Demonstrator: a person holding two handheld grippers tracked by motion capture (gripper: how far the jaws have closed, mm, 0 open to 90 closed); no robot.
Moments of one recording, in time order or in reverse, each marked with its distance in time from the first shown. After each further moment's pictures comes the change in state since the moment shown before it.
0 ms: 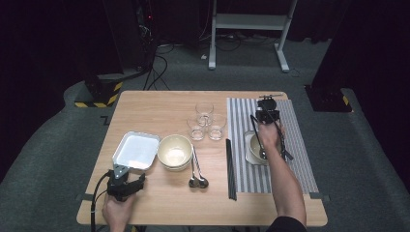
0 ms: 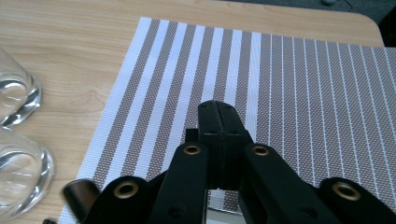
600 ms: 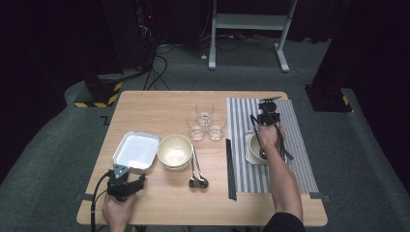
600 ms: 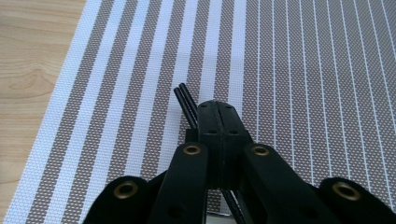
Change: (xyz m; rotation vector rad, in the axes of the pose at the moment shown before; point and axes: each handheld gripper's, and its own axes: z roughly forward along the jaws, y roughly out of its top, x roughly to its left) left arm 0.000 0.000 0.000 0.000 0.001 0.001; right arm -0.014 -0.007 0.030 0.113 -0.046 0.047
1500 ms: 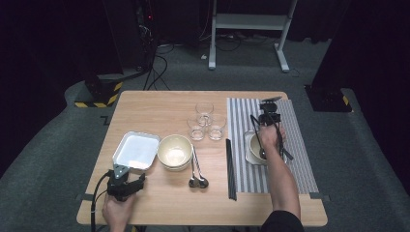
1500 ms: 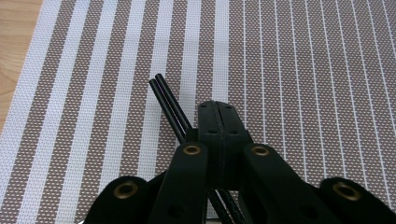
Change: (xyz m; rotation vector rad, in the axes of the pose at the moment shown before) left arm 0.000 0.000 0.000 -0.002 0.001 -0.004; right arm -0.004 0.000 0.011 0.054 -0.046 0.036
